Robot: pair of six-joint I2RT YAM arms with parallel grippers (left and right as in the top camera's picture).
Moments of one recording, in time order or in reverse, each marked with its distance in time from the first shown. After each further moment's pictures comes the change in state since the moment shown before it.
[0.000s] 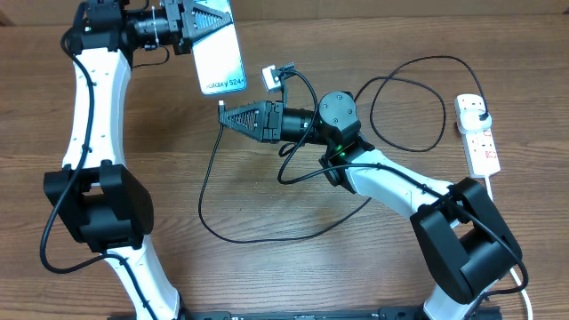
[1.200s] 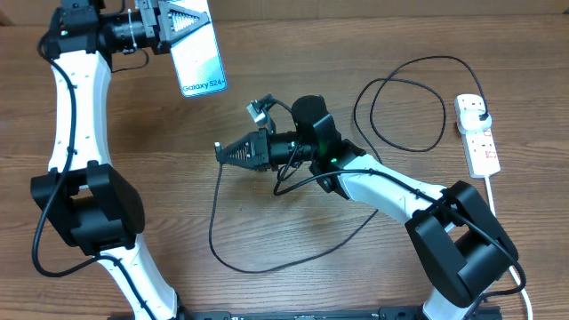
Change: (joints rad) left arm 0.074 0.000 0.000 -0.037 0.063 0.109; right arm 0.054 0.000 0.000 -0.411 -0.092 -0.208
